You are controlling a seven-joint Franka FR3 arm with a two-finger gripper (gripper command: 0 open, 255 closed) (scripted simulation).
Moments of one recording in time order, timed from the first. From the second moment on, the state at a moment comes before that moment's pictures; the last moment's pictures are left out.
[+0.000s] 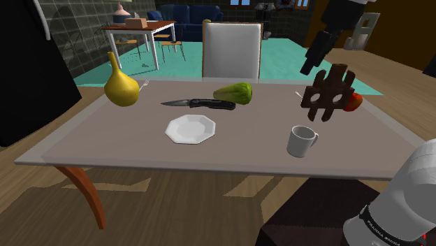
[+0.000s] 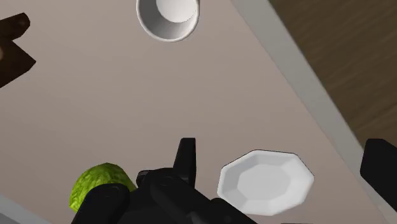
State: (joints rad) arm 0.01 -0.83 0.07 -2.28 0.07 1.68 -0.11
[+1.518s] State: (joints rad) arm 0.00 -0.80 -0.02 -2.87 -0.07 2.15 -0.37
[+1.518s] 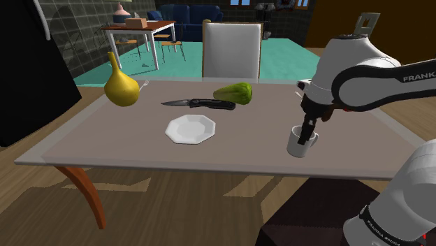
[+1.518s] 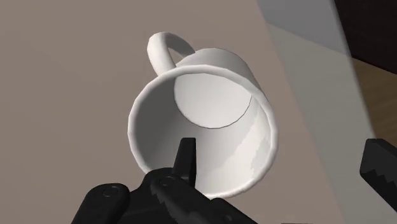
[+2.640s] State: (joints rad) arm 0.00 -0.72 -0.03 -2.94 -0.08 2.29 -0.37
